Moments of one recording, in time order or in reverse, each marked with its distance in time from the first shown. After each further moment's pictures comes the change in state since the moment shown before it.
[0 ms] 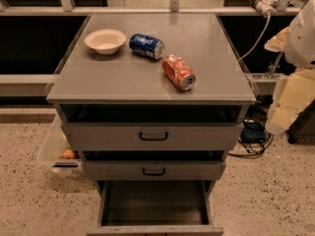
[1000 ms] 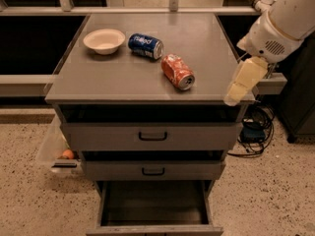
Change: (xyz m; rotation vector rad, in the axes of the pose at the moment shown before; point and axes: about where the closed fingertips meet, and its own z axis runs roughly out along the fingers) arm -0.031 -0.080 0.076 -0.029 -0.156 0.125
